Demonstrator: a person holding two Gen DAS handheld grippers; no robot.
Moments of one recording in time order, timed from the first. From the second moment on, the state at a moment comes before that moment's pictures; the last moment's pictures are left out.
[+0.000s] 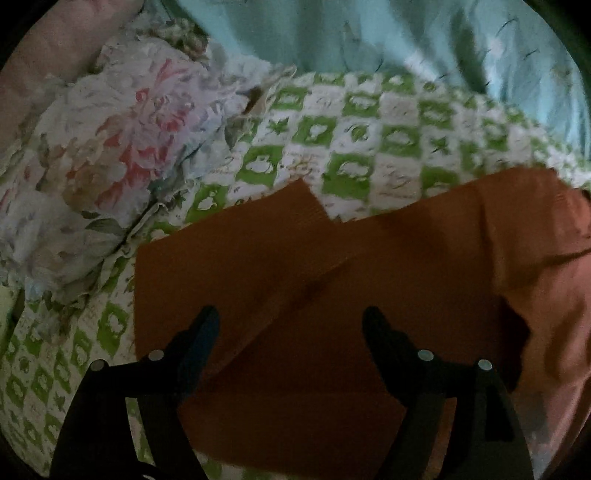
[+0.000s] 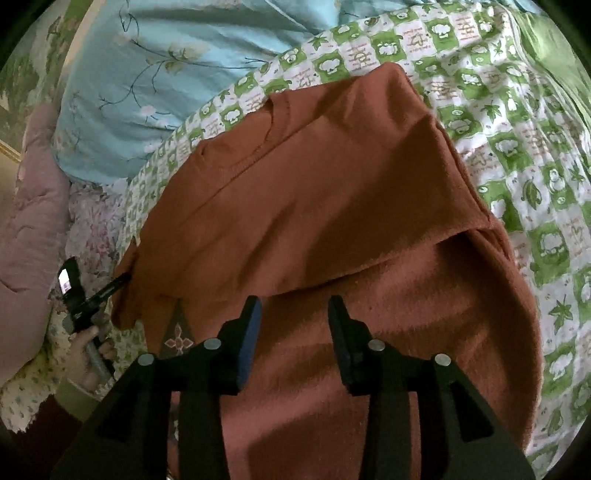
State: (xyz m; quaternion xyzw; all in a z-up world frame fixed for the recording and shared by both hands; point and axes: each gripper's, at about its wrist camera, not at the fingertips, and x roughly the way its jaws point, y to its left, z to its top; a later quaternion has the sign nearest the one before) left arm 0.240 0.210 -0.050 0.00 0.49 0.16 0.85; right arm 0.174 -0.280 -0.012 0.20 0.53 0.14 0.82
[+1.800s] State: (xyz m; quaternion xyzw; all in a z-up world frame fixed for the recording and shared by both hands) left arm 0.162 -0.023 -0.010 -0.04 0.47 -0.17 0.86; right arm 0.229 -0.330 -0.017 0.24 0.48 0.11 0.84
